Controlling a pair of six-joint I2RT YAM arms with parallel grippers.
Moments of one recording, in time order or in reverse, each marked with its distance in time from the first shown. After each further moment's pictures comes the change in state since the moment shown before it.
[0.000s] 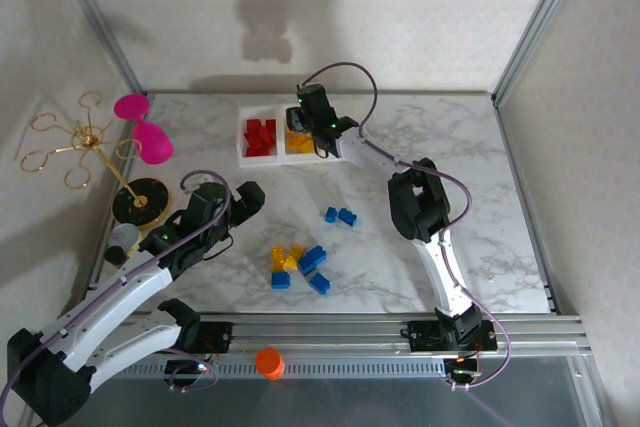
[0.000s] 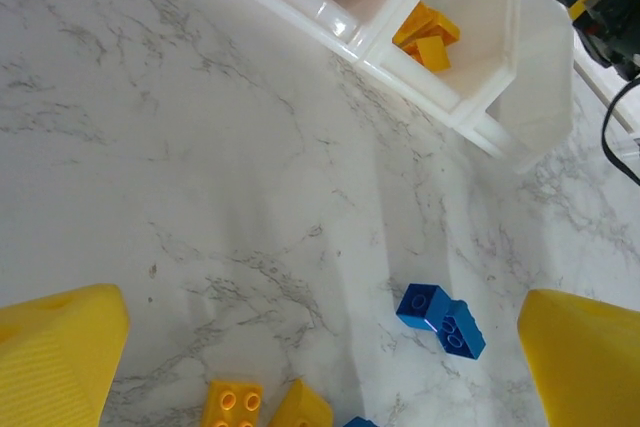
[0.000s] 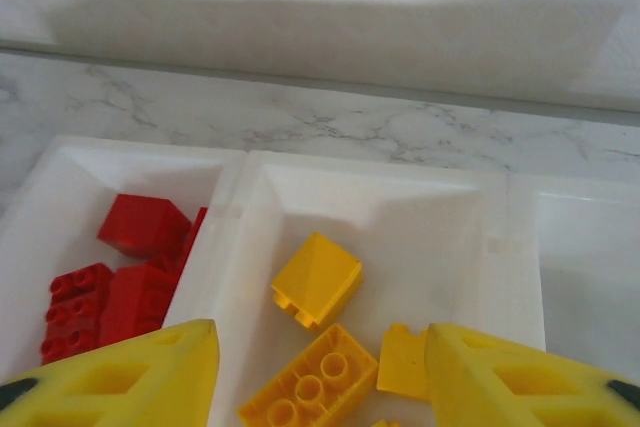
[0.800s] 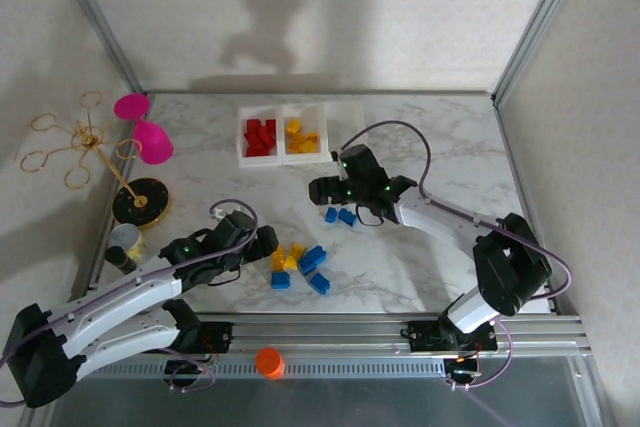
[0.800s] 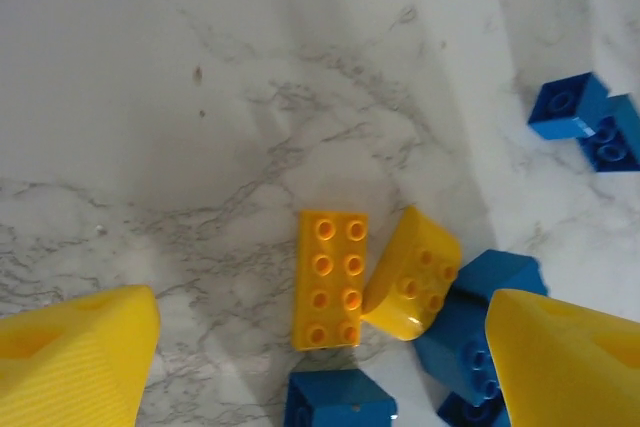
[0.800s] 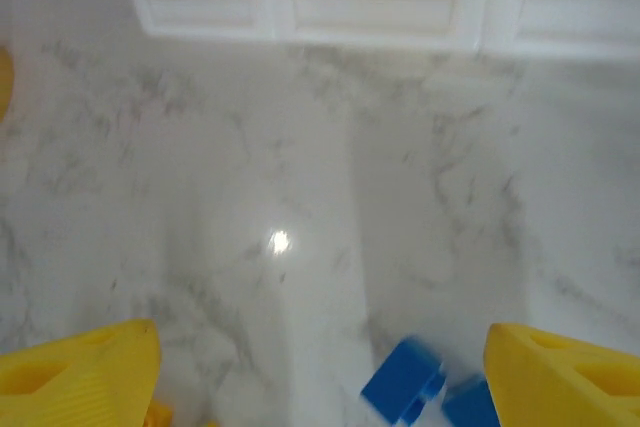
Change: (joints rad) left arm -0.229 0.039 -0.124 -0.116 0.020 -0.003; right arm 0.078 -0.760 -0.956 -0.003 -0.277 0.169
